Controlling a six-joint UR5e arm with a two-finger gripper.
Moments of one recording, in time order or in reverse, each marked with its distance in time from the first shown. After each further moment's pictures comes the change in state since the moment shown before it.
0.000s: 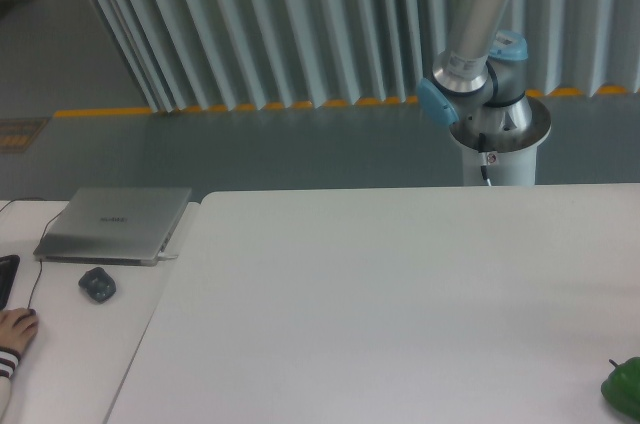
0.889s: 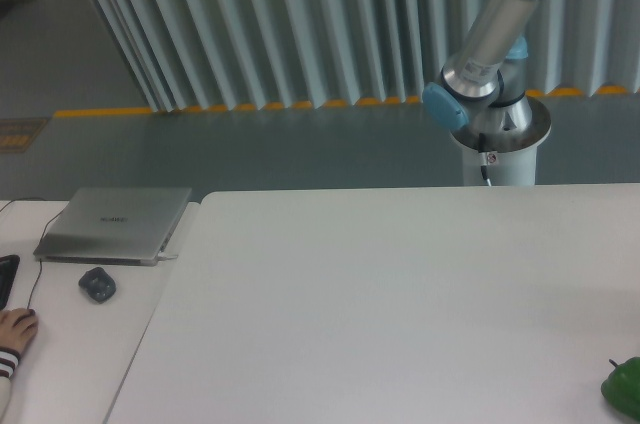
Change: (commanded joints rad) arm 0.087 -0.107 -0.117 0.232 -0.265 -0.744
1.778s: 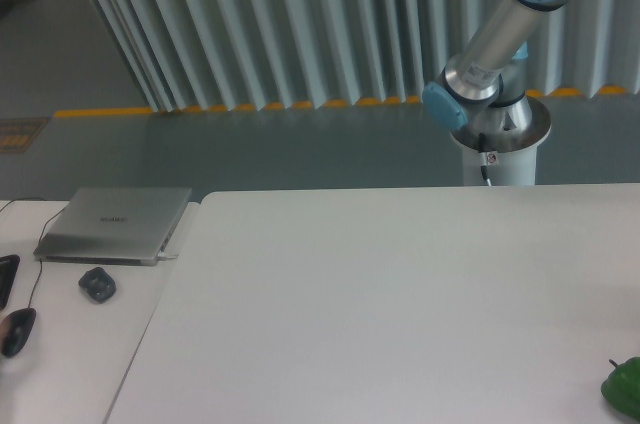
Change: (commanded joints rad) arm 0.002 -0.071 -0.005 0.064 0.048 0.001
